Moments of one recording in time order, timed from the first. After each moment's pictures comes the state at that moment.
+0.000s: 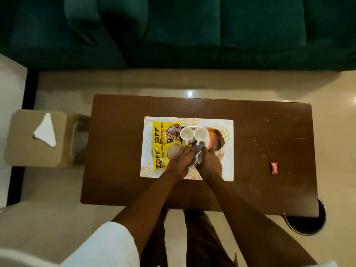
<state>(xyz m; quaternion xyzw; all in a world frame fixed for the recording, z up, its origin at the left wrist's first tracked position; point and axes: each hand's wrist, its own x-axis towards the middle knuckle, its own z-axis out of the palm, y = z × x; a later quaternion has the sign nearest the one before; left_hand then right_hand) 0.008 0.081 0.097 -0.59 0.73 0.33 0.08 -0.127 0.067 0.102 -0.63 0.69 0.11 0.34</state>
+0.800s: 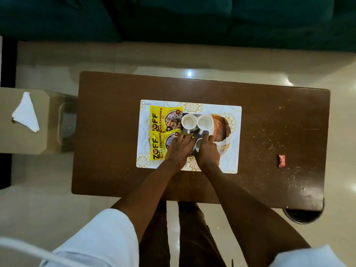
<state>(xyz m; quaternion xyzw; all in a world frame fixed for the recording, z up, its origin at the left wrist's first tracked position) 0.013 0.082 0.014 -0.59 0.75 0.27 0.12 -0.108 0.068 0.025 -0.61 0.71 0.14 0.33</state>
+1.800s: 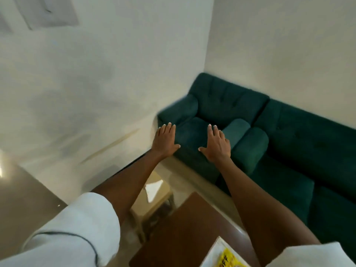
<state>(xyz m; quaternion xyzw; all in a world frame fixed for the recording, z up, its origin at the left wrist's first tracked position) 0.463 0.058 0.483 -0.89 0.45 0.00 -0.08 0.308 -0.092 0.479 -0.93 0.37 -0.07 0.06</state>
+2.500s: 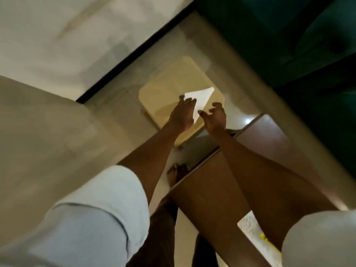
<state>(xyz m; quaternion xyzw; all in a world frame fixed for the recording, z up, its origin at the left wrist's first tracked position) 0.658 0.144 0.015 -0.87 0.40 0.29 -0.07 0.562 0.039 0.015 -0.75 0.51 0.06 0.42</state>
